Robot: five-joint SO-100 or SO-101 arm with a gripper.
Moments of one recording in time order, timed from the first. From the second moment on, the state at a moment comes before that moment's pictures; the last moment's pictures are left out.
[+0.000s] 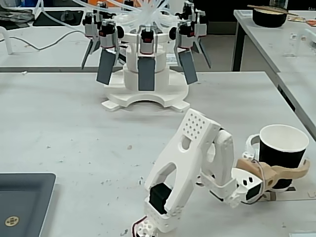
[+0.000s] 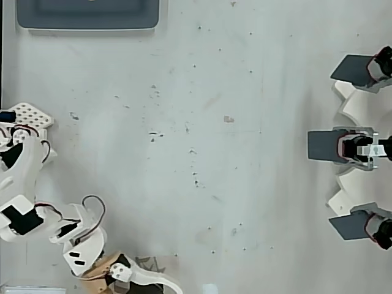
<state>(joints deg) 53.3 59.6 130.4 -77.4 -85.6</state>
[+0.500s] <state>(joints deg) 57.7 78.6 151.2 -75.8 -86.2</state>
